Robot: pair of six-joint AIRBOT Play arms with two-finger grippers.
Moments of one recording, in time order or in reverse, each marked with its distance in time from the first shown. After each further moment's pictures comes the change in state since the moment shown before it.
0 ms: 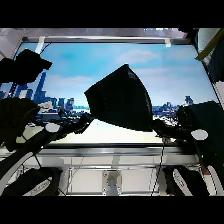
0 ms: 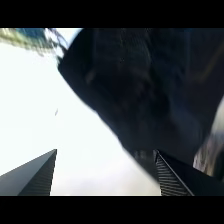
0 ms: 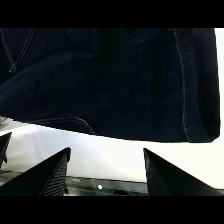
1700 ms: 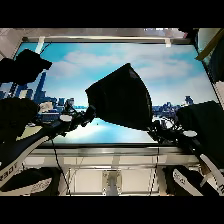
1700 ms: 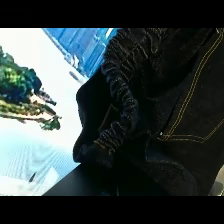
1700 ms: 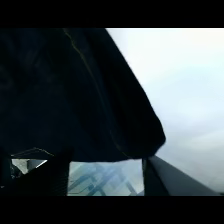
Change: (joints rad) left arm -0.065 -0.265 0.179 -0.161 0.147 0.060; right arm 0.000 -0.300 -0.074 0.250 -0.154 0.010
